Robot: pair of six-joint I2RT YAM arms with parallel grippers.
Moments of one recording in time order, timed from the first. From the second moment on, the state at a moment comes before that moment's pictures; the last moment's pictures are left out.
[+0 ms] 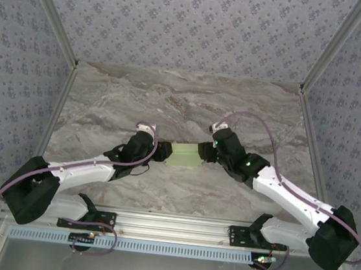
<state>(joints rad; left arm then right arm) -0.79 1.28 0.54 0.18 -0.07 -0.78 0.72 1.15 0.81 -0.39 0.16 0.36</state>
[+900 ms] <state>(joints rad) -0.76 1.26 0.48 0.24 0.00 -0.81 0.46 1.33 0.62 0.04 -0.38 0.56</state>
